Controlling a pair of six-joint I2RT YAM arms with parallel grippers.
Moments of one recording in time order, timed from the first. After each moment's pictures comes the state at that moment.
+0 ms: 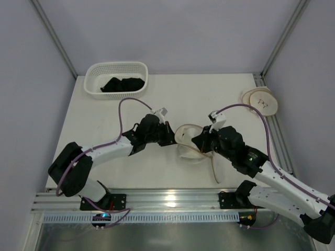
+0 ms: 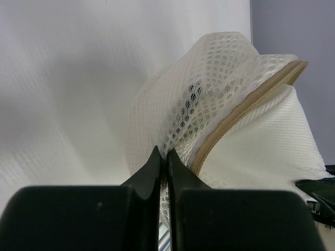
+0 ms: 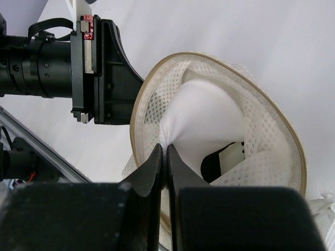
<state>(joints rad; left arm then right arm) -0.76 1.49 0.81 0.13 0.27 -0.89 0.79 0.79 0.69 -0.31 0.09 0.49</state>
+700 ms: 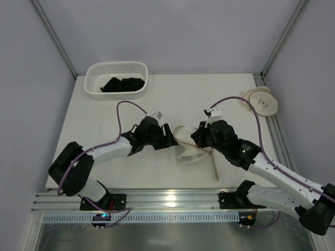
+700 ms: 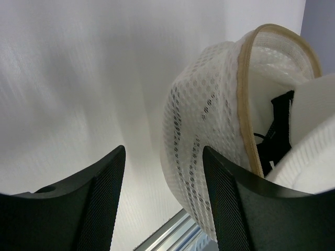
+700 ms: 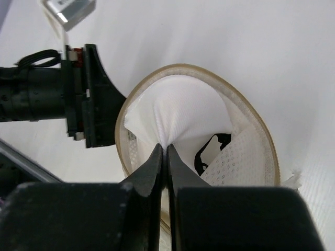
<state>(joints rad) -0.73 1.49 0.77 0.03 0.20 -0.89 0.79 0.91 0.78 -0.33 0.14 0.51</state>
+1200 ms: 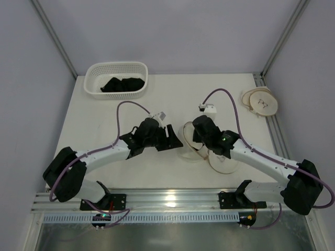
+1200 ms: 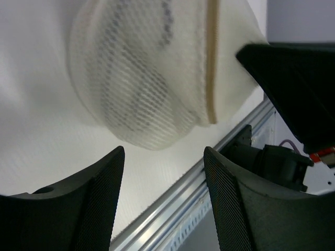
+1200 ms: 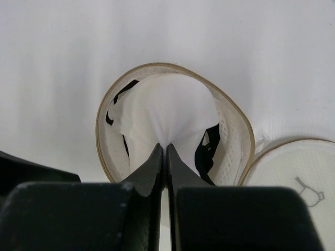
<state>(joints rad) -0.77 1.43 0.77 0.03 0.23 -0.91 0.79 1.19 0.84 -0.40 0.45 0.62</state>
